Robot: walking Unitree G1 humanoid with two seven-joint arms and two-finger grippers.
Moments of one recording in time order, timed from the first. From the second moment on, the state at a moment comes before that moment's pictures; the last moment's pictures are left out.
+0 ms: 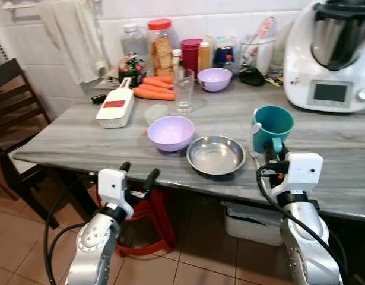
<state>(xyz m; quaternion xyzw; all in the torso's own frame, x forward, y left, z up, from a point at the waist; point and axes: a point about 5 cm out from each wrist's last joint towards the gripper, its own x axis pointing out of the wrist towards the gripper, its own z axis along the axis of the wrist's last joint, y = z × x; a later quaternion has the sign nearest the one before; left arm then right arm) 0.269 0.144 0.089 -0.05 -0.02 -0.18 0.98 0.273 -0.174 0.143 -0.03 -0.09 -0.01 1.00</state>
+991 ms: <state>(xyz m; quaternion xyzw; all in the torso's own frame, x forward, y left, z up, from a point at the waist) 0.269 0.130 0.094 -0.08 -0.03 -0.20 0.98 0.268 -0.179 0.139 -0.04 -0.08 -0.01 1.00</state>
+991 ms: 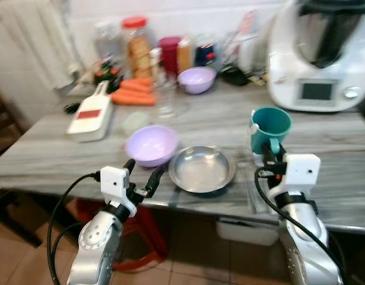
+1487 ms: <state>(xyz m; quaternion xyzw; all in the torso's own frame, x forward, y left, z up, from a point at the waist) 0.270 0.127 0.095 -0.08 -0.03 -0.20 0.98 0.267 -0.180 0.144 -0.06 -0.10 0.00 0.99</state>
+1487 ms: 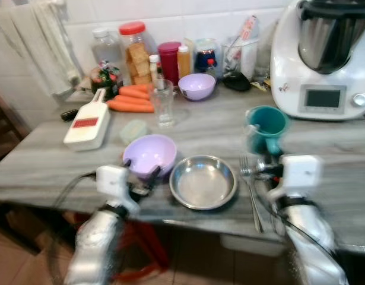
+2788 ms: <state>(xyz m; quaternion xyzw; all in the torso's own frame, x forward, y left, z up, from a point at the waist) 0.244 0.128 0.096 -0.12 0.02 -0.41 0.90 0.337 -0.188 0.133 -0.04 -0.03 0.09 1.00</state>
